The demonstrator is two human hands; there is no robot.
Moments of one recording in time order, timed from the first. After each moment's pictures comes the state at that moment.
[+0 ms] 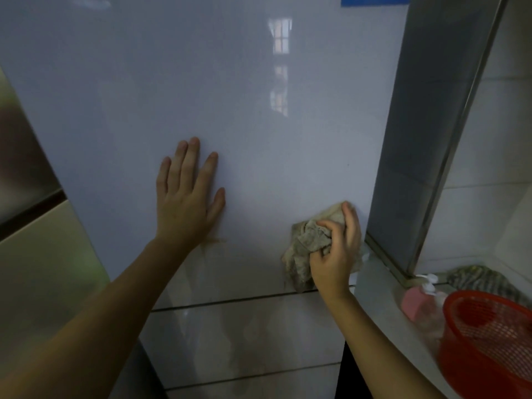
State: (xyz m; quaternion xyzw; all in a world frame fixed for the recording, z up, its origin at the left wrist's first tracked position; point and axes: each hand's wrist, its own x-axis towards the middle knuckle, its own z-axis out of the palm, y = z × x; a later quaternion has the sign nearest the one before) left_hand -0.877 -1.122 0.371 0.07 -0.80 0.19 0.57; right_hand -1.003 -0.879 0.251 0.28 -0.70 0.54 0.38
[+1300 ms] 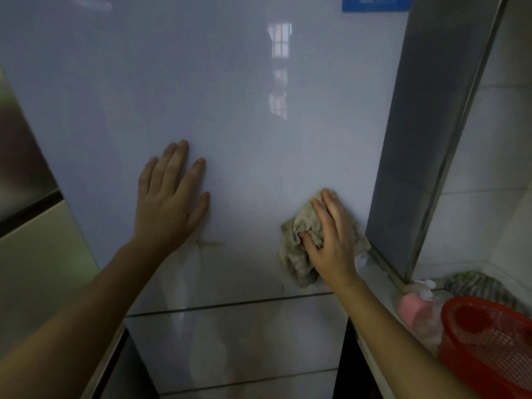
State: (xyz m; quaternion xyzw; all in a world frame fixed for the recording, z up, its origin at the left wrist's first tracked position) left_hand -0.851 -1.135 0.382 0.04 -0.81 0.19 0.55; right_hand -1.036 -0.873 0.275 0.42 -0.68 0.40 0.45
